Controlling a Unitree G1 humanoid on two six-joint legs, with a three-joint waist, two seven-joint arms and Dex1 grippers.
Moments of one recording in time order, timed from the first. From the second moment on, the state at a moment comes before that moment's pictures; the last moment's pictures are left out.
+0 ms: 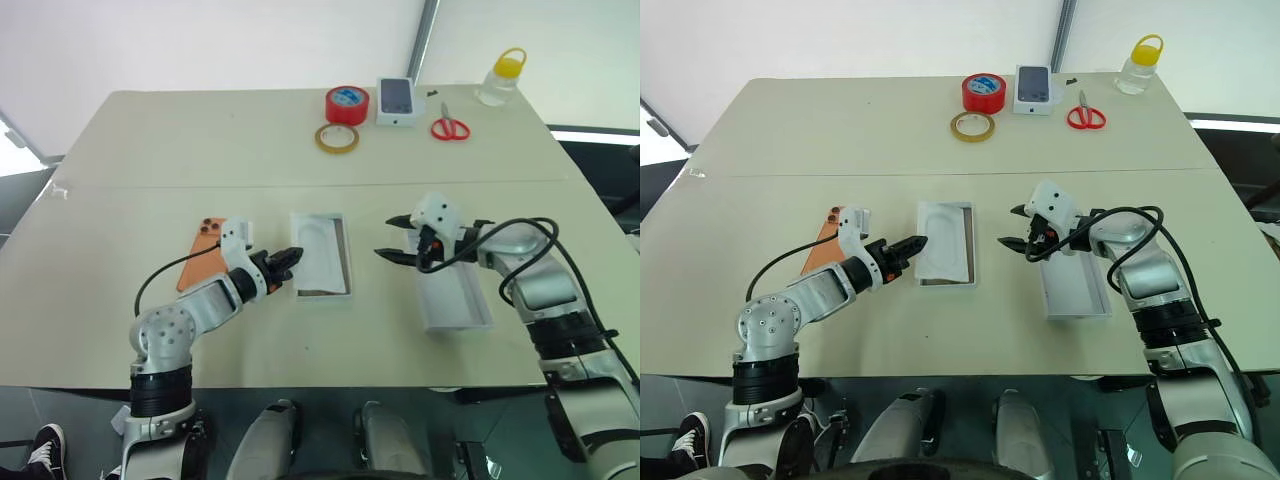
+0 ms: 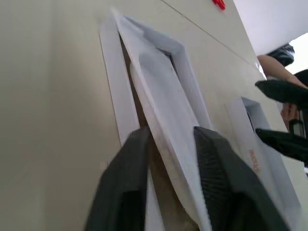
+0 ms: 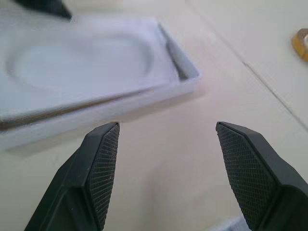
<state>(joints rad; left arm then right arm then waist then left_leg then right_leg) -0.33 0.18 0.20 -0.23 -1.02 1.09 0.01 -0.58 -0.59 0.12 0.15 0.16 0.28 0.98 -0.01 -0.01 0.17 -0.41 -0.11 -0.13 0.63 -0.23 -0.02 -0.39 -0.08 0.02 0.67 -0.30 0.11</state>
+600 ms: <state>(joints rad) -0.24 0.48 0.18 -0.31 -0.69 0.69 -0.32 -0.58 -0.40 0.32 0.03 0.07 0.31 0.88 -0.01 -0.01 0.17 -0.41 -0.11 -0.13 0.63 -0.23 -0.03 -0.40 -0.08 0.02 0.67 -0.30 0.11</state>
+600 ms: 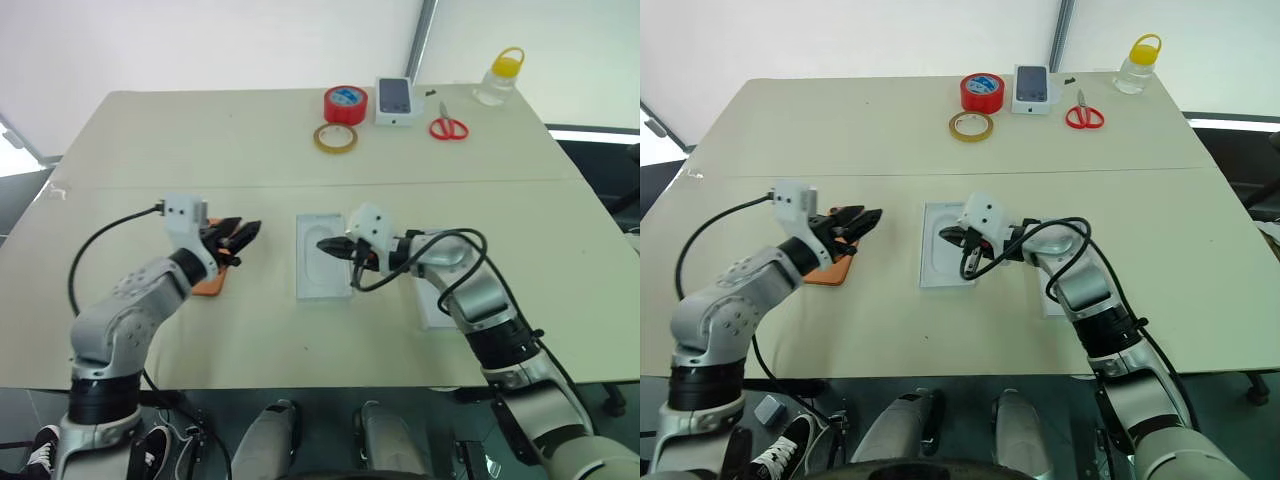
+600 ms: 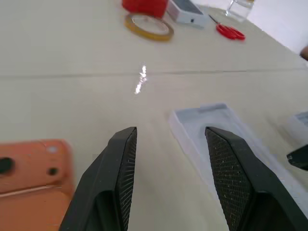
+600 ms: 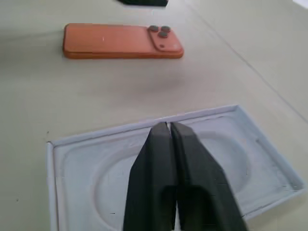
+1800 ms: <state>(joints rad) -0.28 0.76 0.49 0.27 -0.79 0.92 -0.62 -0.91 -0.01 0.50 0.38 -0.18 0.28 0.74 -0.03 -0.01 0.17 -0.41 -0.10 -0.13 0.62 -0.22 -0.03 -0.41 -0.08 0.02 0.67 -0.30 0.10</state>
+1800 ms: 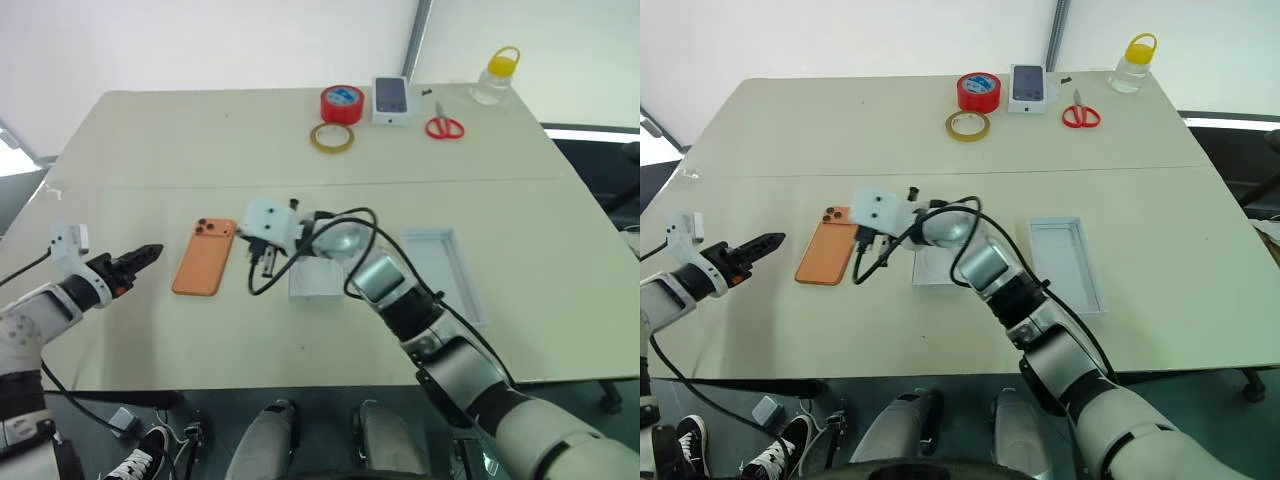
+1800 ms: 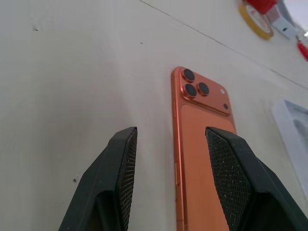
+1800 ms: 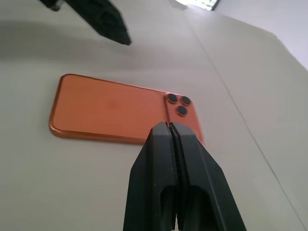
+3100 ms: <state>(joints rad) -0.47 0.66 0.24 0.44 -0.57 0.97 -0.95 -1.03 0.15 0.58 0.77 -0.34 0.36 0.69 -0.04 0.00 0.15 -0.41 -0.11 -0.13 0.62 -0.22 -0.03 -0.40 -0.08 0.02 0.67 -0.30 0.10</state>
